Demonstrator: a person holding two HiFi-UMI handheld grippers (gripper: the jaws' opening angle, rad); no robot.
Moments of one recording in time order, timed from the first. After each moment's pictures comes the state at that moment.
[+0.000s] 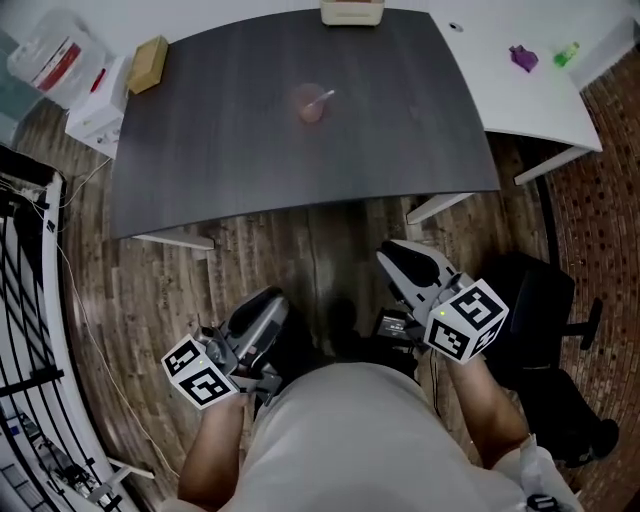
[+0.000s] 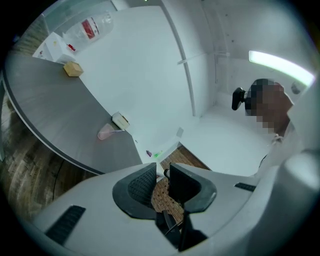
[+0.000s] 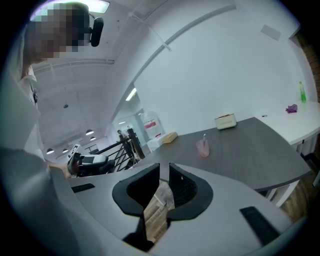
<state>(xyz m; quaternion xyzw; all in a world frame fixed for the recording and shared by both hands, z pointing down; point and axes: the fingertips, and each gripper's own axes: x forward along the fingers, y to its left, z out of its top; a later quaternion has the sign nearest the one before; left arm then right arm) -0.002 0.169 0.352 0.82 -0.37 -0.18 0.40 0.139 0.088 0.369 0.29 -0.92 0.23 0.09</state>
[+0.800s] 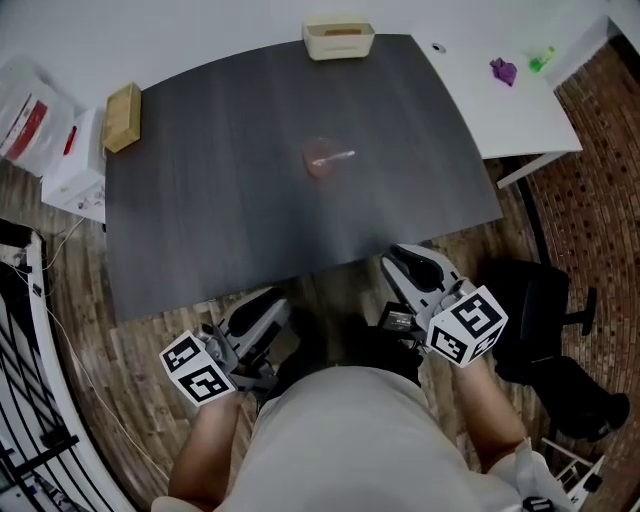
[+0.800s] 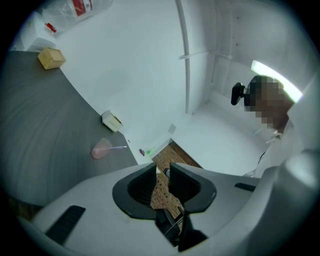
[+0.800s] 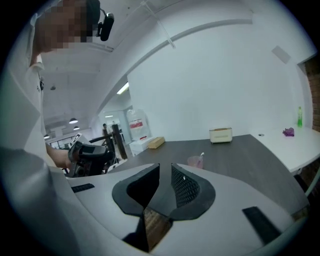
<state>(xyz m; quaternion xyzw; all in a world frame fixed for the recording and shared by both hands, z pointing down) -0.089 0.044 0.350 0.86 -0.28 -0.16 0.39 0.071 -0.011 0.359 0.37 -0.91 0.16 0.12</state>
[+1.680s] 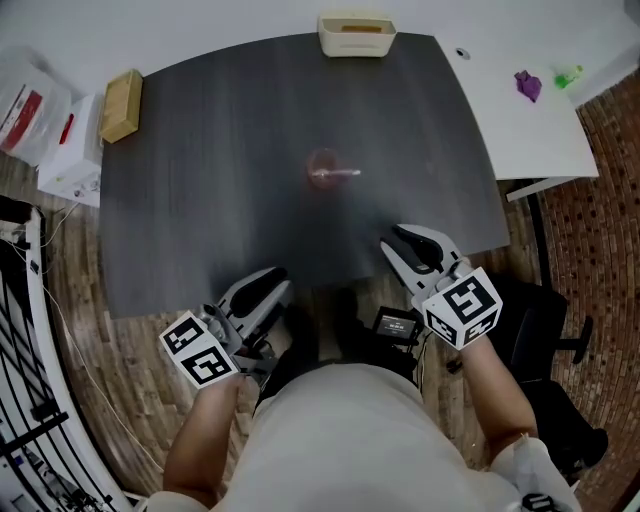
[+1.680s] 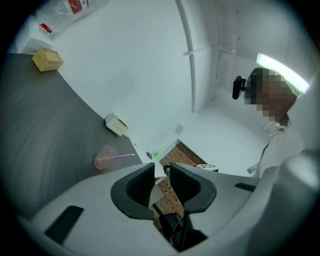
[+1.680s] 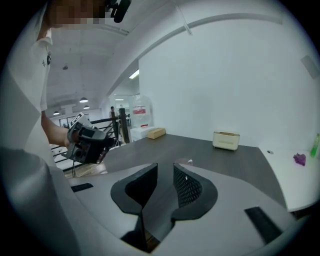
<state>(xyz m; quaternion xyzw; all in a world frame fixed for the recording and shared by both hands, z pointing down) -0.070 -0.027 0.368 0.86 -0.31 -0.14 0.39 0.078 -0.094 0.382 0.32 -0.92 0.09 0.21</state>
